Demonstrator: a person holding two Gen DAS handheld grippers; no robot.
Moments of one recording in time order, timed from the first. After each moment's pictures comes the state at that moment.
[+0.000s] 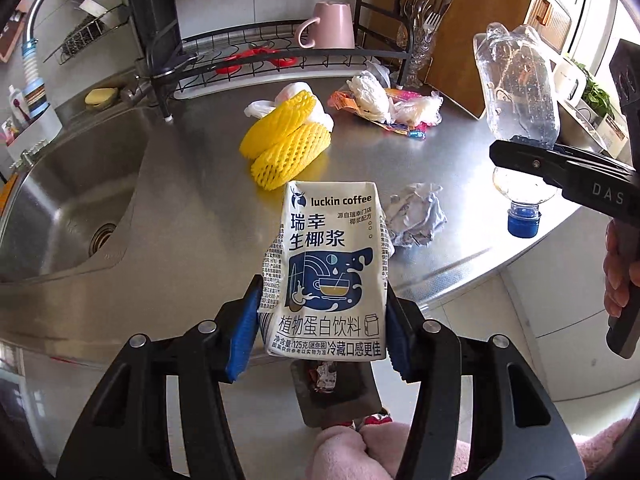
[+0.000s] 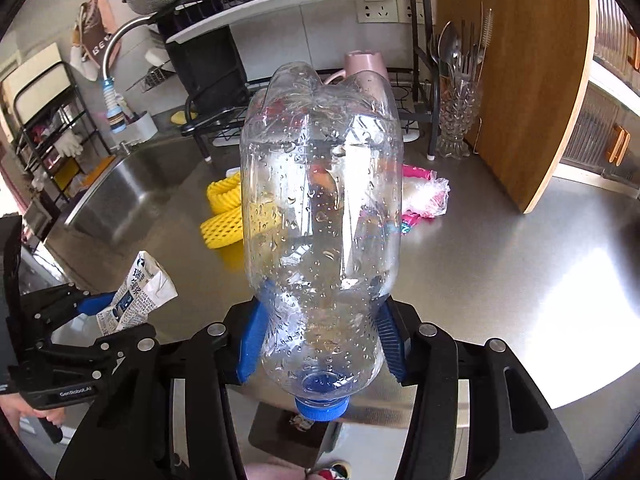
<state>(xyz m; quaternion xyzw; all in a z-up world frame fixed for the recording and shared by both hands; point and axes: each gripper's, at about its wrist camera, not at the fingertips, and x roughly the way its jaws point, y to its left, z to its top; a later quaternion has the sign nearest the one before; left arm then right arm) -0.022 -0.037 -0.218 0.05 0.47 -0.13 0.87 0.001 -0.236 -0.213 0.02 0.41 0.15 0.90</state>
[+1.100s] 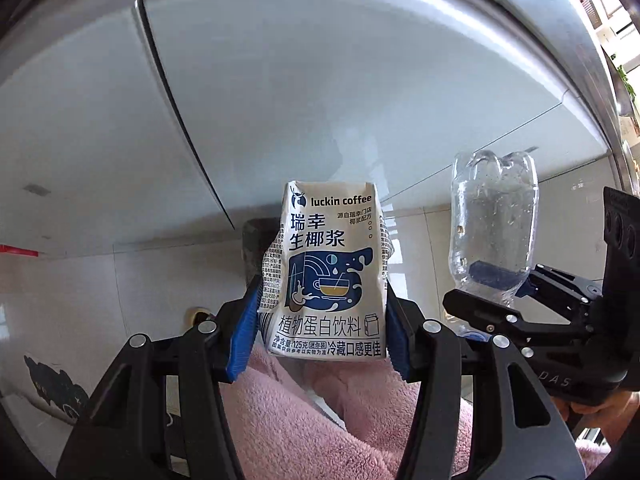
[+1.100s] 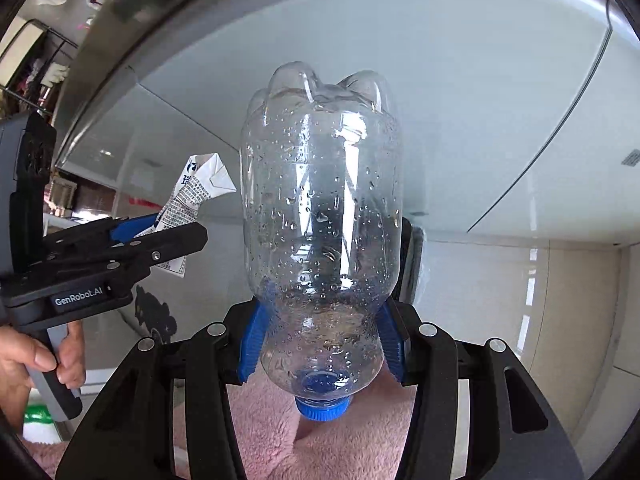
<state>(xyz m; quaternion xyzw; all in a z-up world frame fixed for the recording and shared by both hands) -0.092 -0.015 -0.463 -0.04 0.64 -0.14 0.75 -0.122 -0.184 -0.467 0.09 0.62 0.18 0.76</state>
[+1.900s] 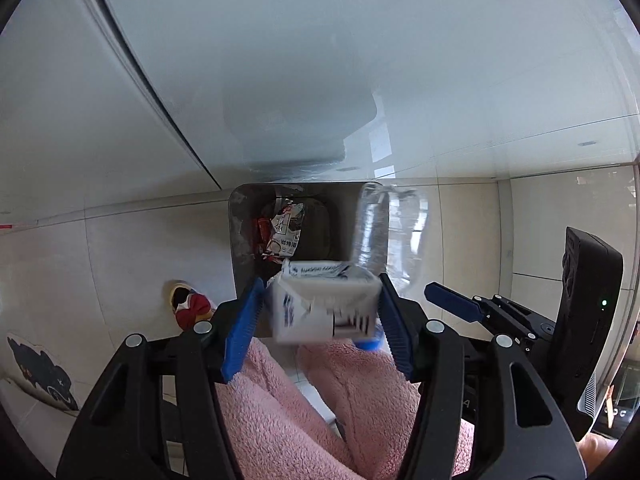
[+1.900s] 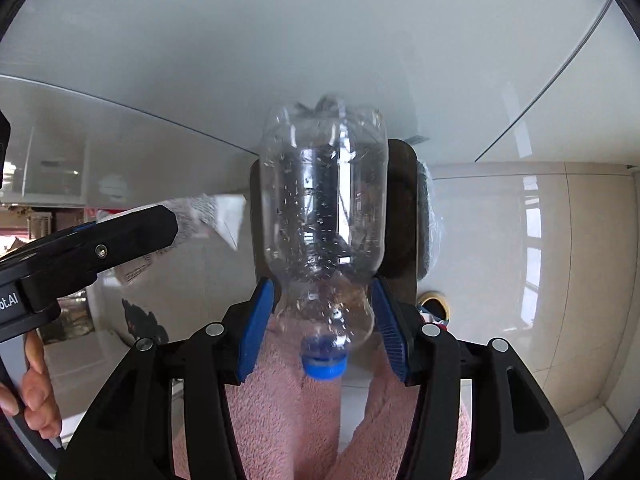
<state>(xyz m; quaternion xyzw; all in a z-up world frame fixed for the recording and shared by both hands) -0.048 -0.010 -0.570 -0.07 0.70 -0.14 0.69 -0.099 -0.149 -0.601 0.14 0.69 0.10 0.71</state>
